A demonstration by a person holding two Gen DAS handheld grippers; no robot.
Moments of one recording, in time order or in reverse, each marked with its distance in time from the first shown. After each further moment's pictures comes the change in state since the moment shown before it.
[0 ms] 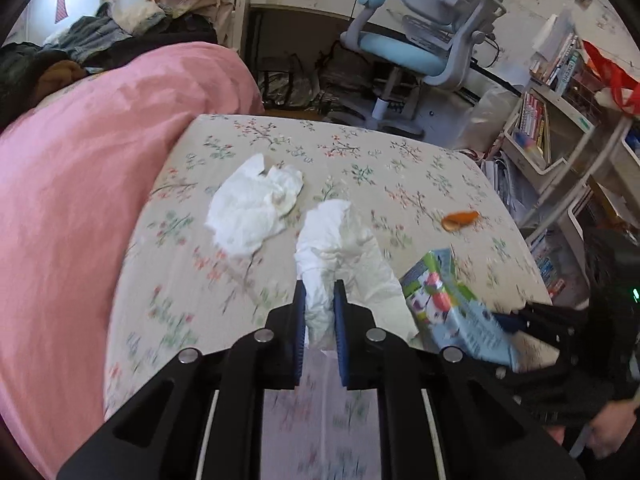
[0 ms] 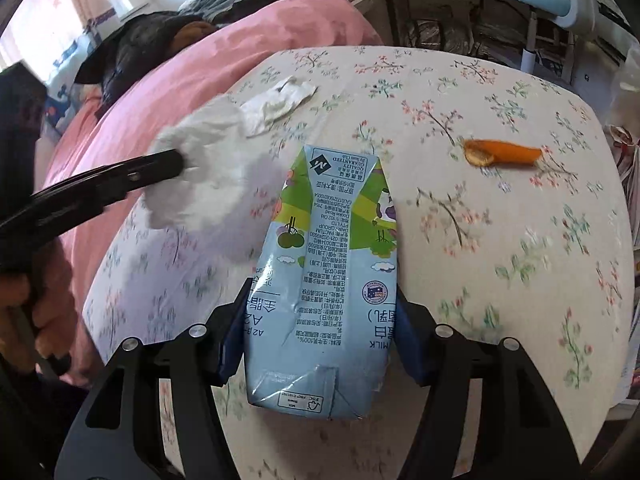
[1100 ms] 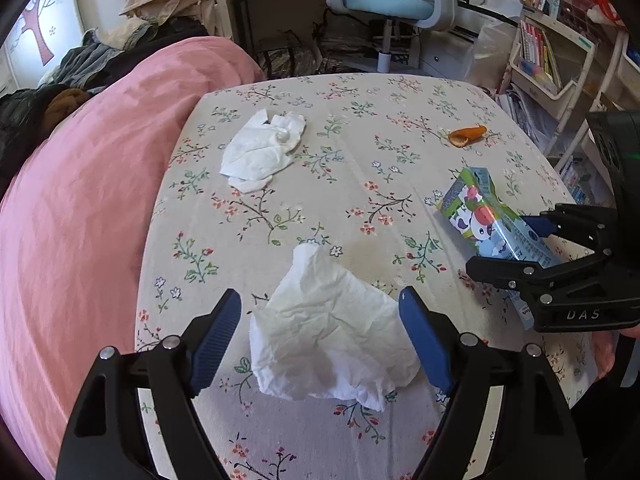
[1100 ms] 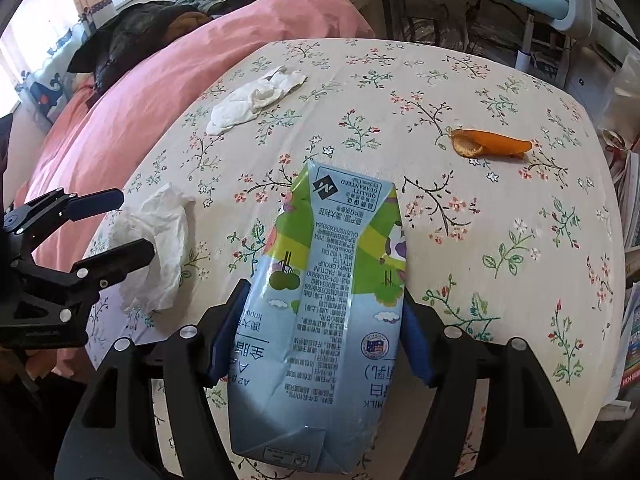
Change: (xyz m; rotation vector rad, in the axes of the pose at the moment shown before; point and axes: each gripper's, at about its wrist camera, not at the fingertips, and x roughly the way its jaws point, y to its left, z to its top) left arm 0.004 -0.020 -0.034 0.176 0.115 0.154; right arm 0.006 -0.003 -0.003 -0.020 0.015 -0.044
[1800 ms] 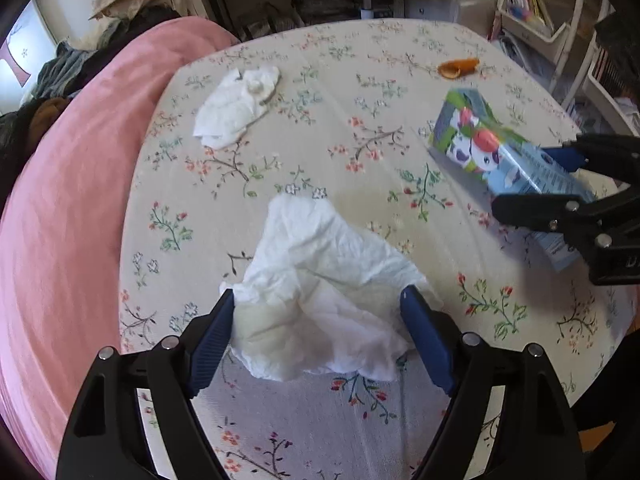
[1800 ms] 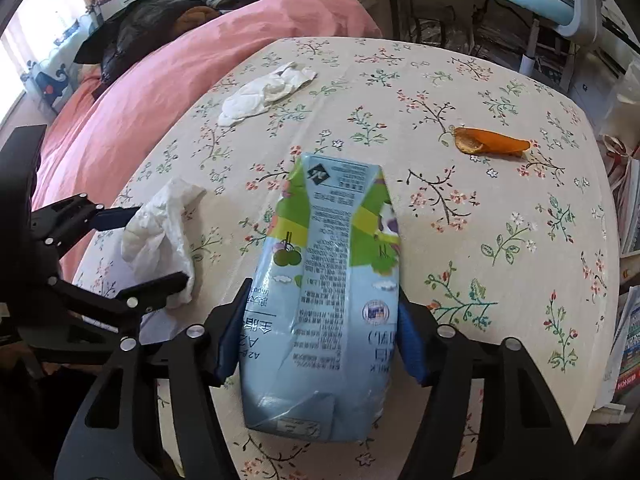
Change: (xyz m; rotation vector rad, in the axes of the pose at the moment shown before) left arm 0.023 -0.013 -0.019 0.095 0.115 0.029; right arm -0.012 0.006 -0.010 -0.030 0.007 0.004
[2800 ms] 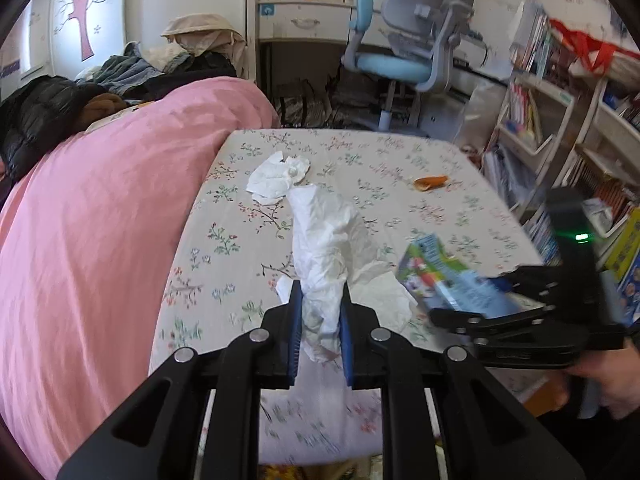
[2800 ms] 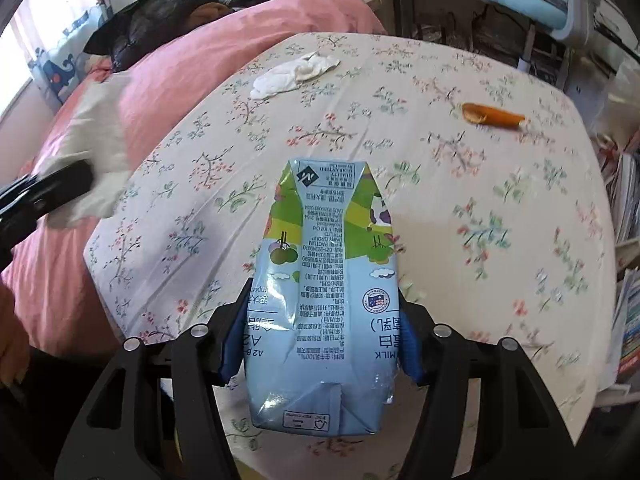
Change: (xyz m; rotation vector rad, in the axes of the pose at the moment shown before) left arm -0.108 0.005 -0.047 -0.223 -0.330 -0.058; right arm -0.021 0.033 -0.049 -0.005 -0.023 -0.010
